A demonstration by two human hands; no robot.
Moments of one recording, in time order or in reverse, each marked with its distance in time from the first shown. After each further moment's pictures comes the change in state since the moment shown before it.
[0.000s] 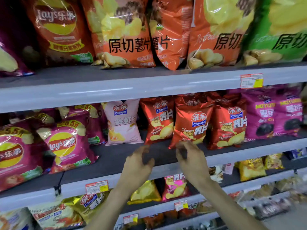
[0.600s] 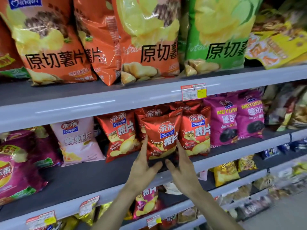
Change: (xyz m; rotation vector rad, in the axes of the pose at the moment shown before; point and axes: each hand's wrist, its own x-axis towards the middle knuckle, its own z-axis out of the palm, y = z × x) left_hand 0.049 0.093 0.125 -0.314 -0.142 0.113; right_hand 0.018 0.097 -0.066 0.310 -0.069 0.201
